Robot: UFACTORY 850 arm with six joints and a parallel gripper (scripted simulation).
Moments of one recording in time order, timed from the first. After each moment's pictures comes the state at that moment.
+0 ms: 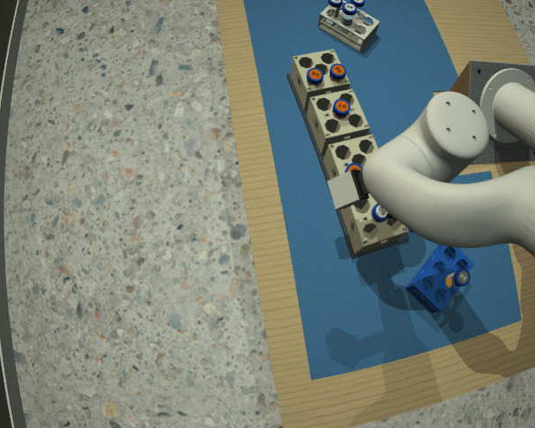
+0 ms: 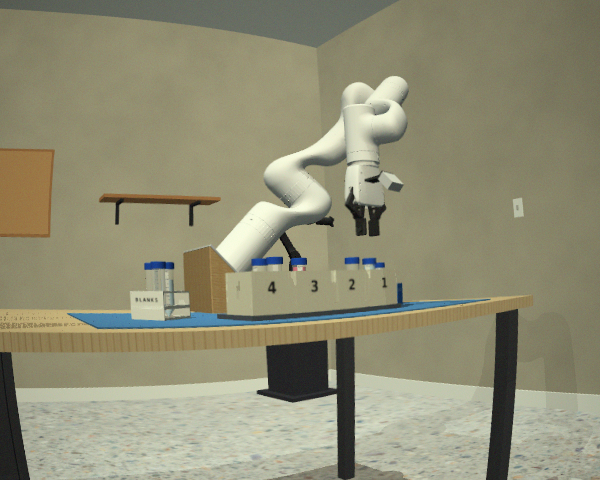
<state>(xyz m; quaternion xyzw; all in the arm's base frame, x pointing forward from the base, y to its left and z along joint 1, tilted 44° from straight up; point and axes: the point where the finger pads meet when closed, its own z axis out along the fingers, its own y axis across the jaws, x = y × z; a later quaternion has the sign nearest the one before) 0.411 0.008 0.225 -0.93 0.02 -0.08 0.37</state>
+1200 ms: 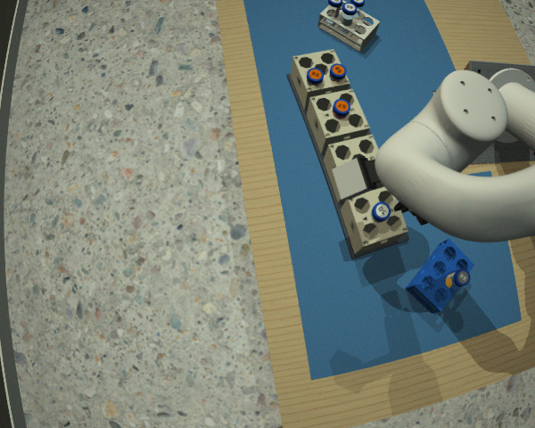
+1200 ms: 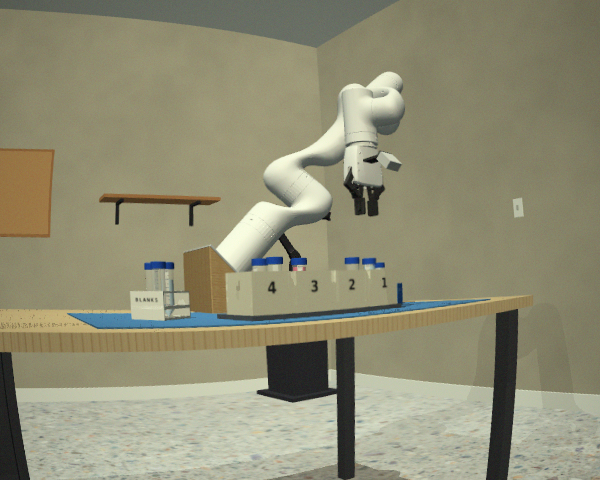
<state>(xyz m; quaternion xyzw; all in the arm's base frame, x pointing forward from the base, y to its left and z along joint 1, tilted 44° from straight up) 0.403 -0.026 0.261 -0.93 0.02 -0.08 0.37</state>
